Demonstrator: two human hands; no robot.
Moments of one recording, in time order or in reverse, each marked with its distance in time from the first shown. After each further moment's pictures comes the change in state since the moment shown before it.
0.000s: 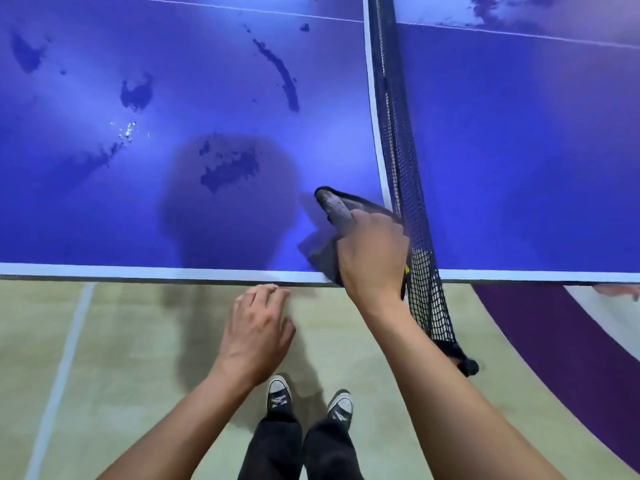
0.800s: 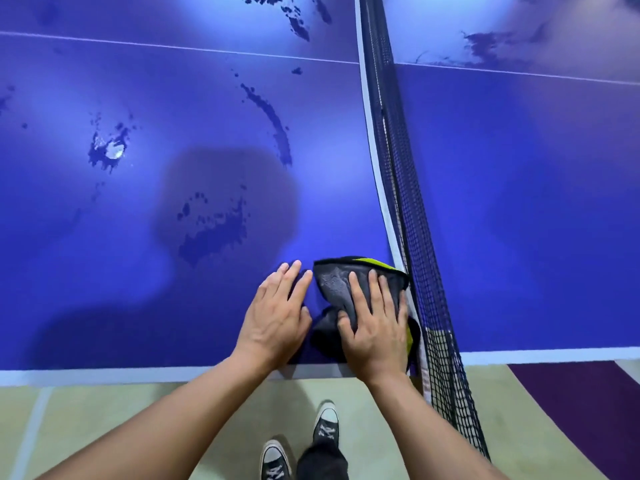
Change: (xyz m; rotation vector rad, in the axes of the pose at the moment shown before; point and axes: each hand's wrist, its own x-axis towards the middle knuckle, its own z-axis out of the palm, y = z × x) left_hand 0.182 -0.010 0.008 0.011 0.134 0.210; right_hand 0.026 0.055 0.103 -0.108 -0.191 -0.073
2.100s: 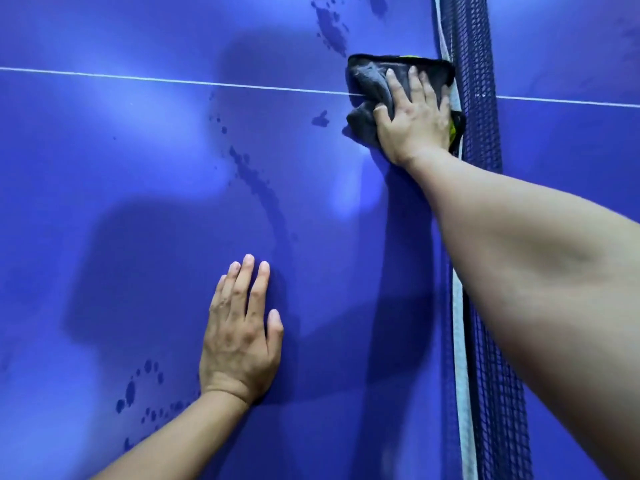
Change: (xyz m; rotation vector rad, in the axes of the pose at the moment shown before) left_hand 0.261 -0.115 -0.016 0.034 0.216 -0.344; right_hand 0.636 -0.016 0.049 0.015 -0.121 -0.037
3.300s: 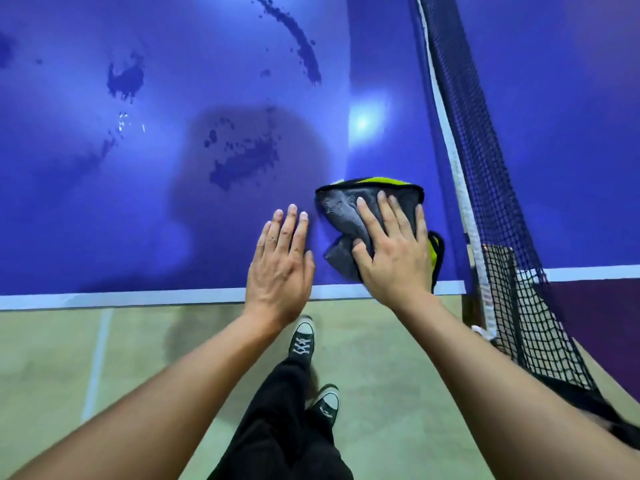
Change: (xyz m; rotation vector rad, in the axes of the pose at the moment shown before) left_hand -0.333 -0.043 -0.028 0.017 -0.111 0.254; right_hand -0.646 -0.052 0.034 0.017 0.101 -0.082
